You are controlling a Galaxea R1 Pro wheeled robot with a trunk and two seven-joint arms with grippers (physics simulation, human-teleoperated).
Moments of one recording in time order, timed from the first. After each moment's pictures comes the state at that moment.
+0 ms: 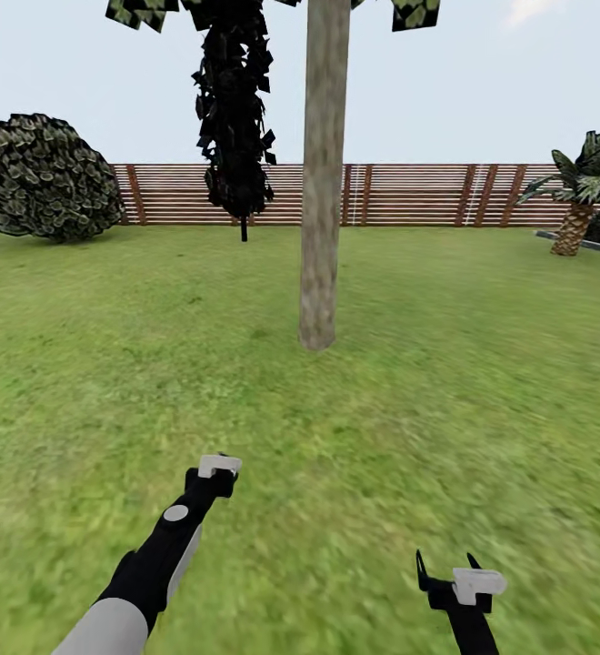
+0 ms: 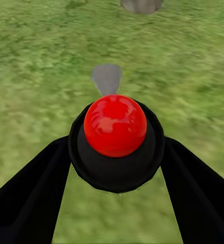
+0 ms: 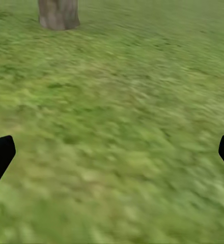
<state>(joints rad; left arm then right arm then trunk) -0.55 -0.06 -0.02 -0.74 -0.11 0.02 -0.02 -0.19 -0.06 0.01 -0.65 0.02 -0.59 -0.13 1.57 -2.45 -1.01</state>
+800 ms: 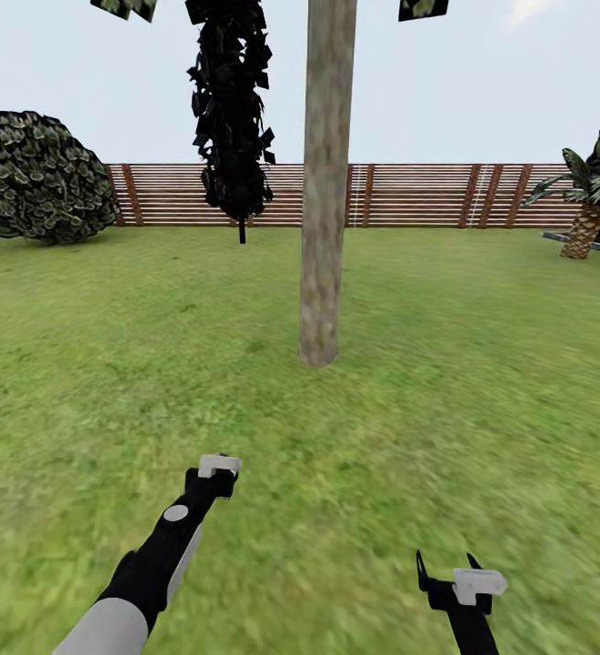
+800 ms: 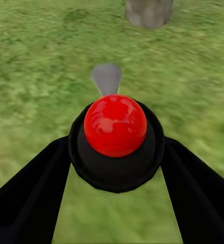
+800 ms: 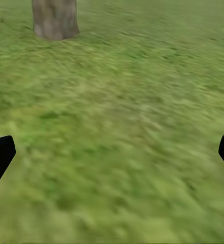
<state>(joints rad) -0.55 -0.06 -0.02 -0.74 -0.11 0.02 -0.02 -0.19 -0.06 0.01 -0.65 0.02 -0.59 -0.13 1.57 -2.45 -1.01</state>
